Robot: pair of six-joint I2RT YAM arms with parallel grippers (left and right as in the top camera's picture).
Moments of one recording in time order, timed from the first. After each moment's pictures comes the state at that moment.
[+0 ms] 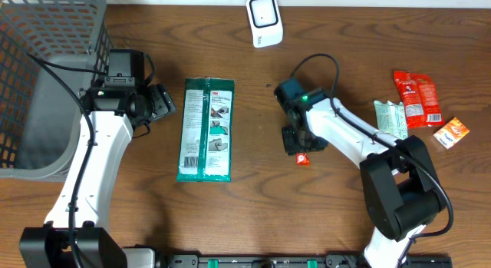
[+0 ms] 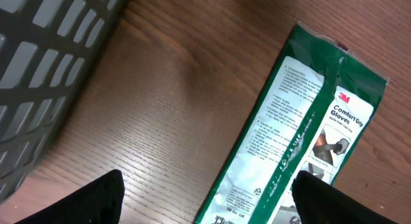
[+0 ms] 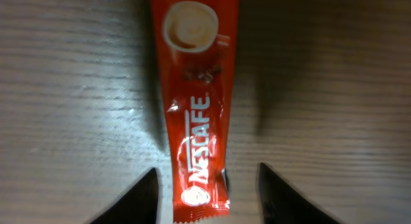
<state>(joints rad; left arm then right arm) -0.02 1.51 1.22 -0.87 -0.06 -0.47 0.49 1.92 1.25 -0.93 0.08 0.38</state>
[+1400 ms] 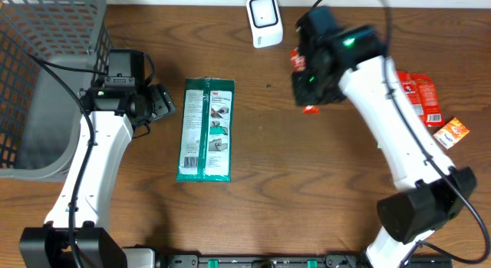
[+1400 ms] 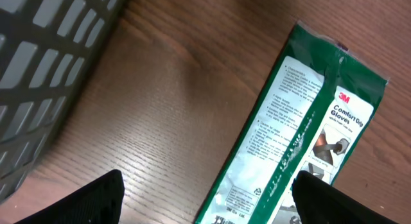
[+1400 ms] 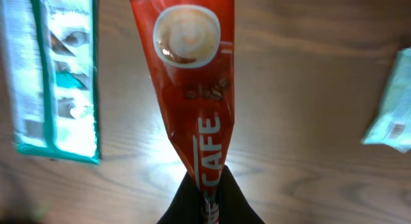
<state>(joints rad) -0.02 1.51 1.22 -0.87 -0.06 -0.47 0.38 1.88 2.02 -1.49 -0.04 0.29</state>
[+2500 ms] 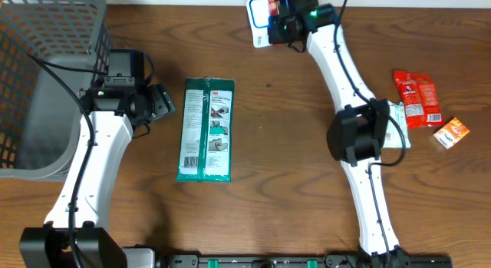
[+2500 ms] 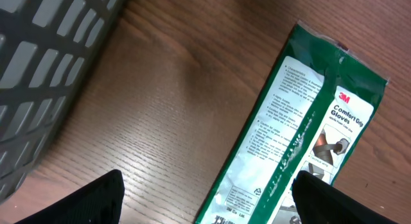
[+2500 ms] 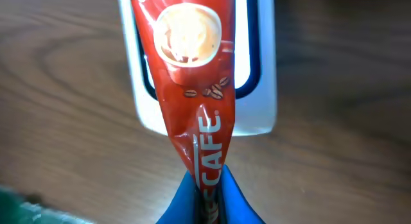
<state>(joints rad) -0.02 1.51 1.22 -0.87 -0.06 -0.47 0.31 2.68 2.63 -0.91 -0.14 0.20</state>
